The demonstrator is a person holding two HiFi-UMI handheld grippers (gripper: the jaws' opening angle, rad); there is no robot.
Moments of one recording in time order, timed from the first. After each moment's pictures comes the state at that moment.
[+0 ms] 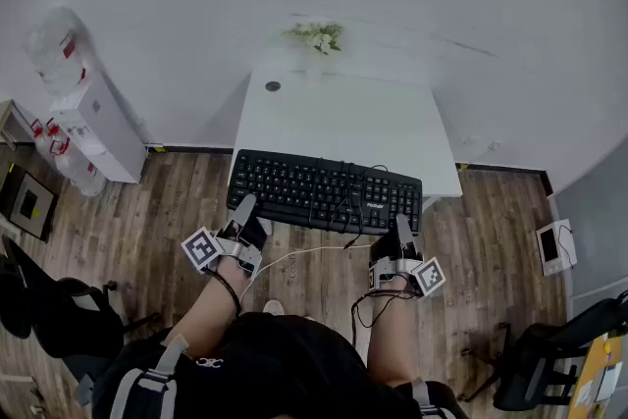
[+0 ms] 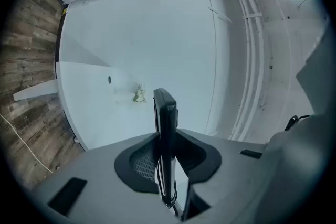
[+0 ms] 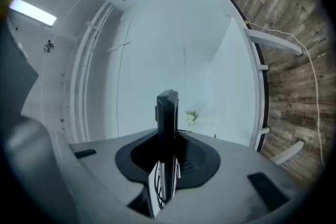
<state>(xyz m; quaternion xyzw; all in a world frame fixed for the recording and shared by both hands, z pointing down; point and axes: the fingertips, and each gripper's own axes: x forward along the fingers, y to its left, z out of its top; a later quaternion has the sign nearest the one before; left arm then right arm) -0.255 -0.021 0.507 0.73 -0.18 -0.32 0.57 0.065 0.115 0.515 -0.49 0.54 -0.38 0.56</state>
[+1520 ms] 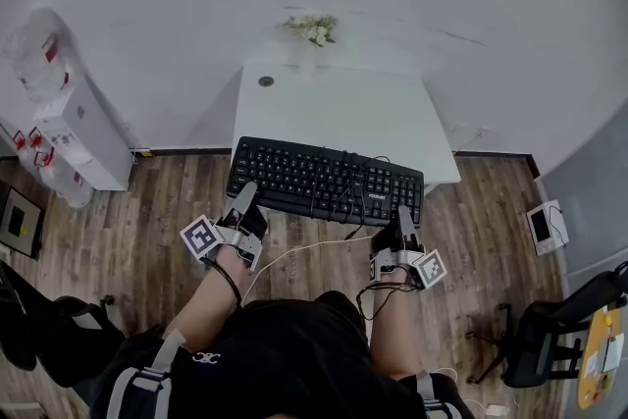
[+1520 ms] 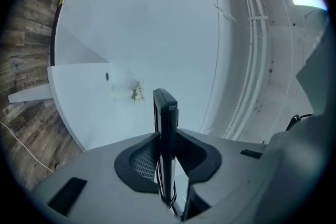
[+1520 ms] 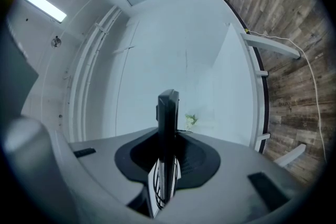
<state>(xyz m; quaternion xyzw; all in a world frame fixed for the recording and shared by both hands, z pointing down) -0.265 -0.037 0.509 0.74 -0.14 -0.31 0.58 0.040 0.128 0.519 -0.52 0.52 -0.35 0.58</state>
